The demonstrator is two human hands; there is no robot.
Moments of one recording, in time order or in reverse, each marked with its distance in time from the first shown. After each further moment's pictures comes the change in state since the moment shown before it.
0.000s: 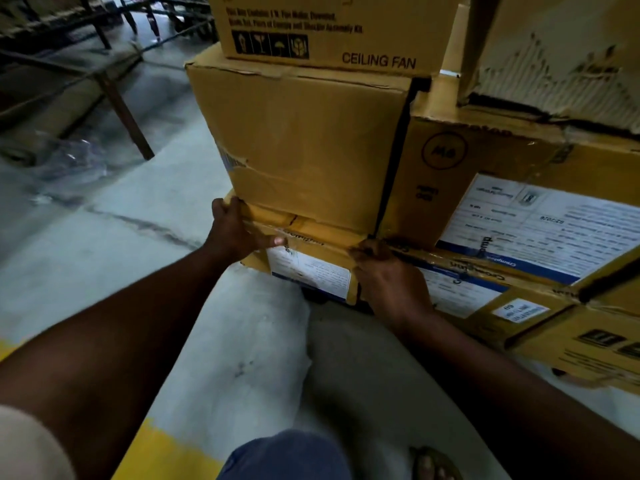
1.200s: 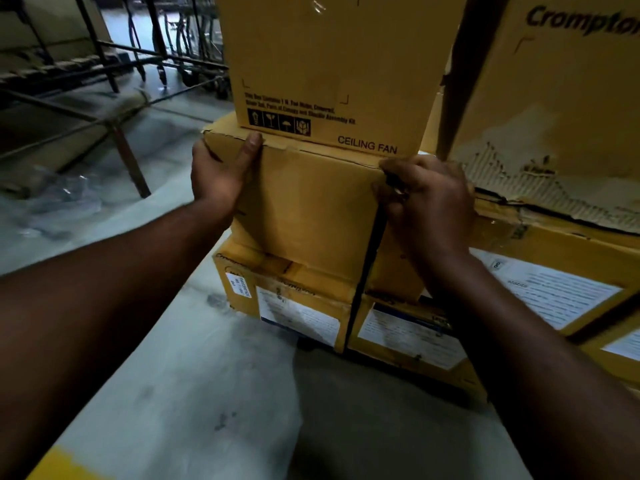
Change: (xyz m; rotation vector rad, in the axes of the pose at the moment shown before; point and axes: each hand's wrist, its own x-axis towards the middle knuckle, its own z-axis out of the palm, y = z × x) left_hand 0.043 0.130 -0.093 -0.658 0.451 0.071; right_hand 0.070 -0.033 -0.186 0.061 0.643 0.070
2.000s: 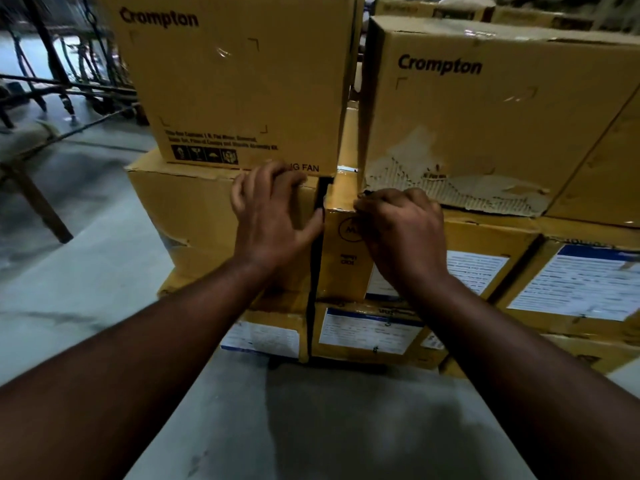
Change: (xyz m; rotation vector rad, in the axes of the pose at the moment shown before) left_hand -0.109 0.043 0.078 0.506 -0.304 0.867; right_hand -0.026 0.032 -0.048 -0.354 -0.062 0.015
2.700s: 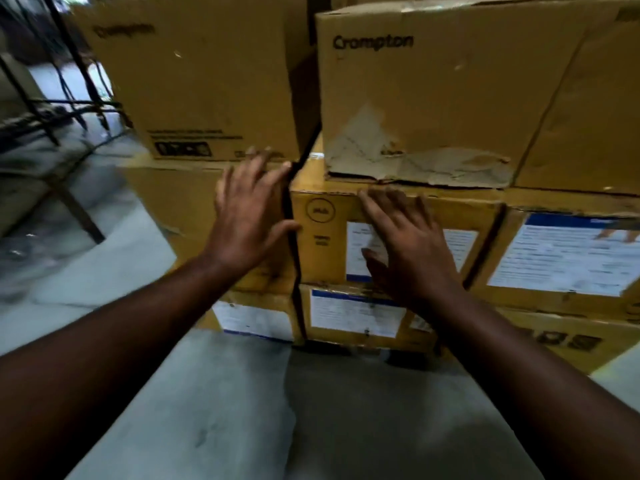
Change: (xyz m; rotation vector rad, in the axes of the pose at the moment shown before) left_hand -0.022 0.033 -0.025 0.137 -0.147 0.132; right_hand -0.065 0.066 -0.012 0.140 -0.076 -0.171
